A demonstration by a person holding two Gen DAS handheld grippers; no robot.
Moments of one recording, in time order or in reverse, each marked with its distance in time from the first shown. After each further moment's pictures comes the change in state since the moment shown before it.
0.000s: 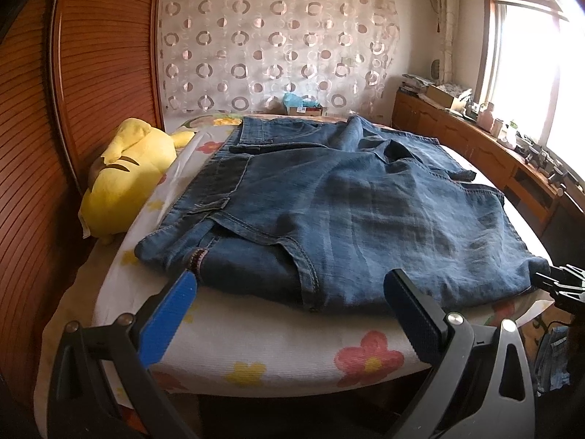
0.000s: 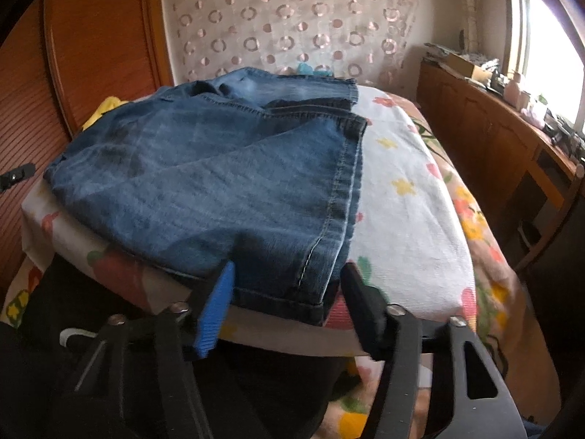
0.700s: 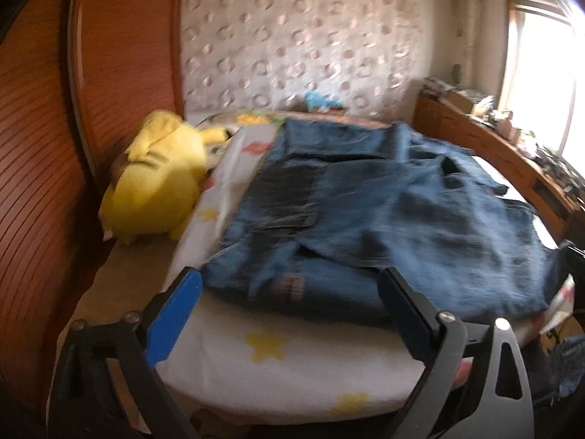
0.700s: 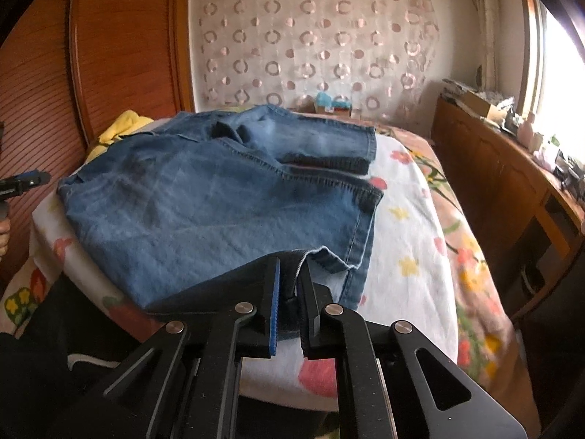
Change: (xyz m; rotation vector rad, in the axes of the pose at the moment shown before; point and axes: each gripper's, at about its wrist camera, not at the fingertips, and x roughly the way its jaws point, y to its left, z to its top) left arm 0.026 0.079 0.018 -0.051 0.031 0.067; right arm -0.011 0.005 0.045 -0.083 -0.114 0.041
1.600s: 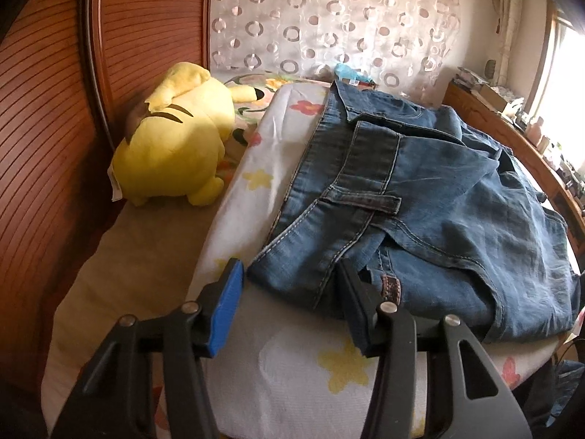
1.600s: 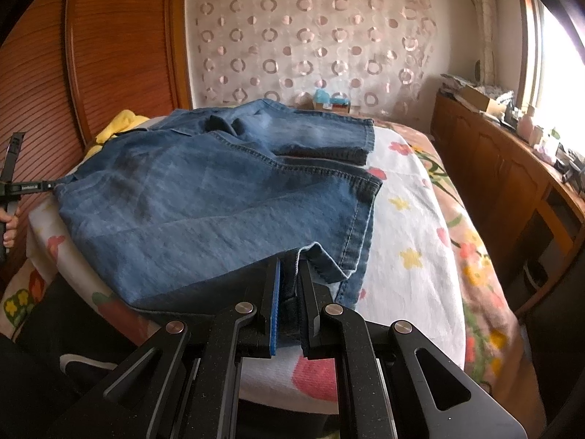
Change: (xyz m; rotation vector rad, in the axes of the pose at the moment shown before) left arm 0.042 0.042 -0.003 -0.081 0.120 0.036; right arm 0.008 -0.008 -0.012 0.028 0.012 0.006
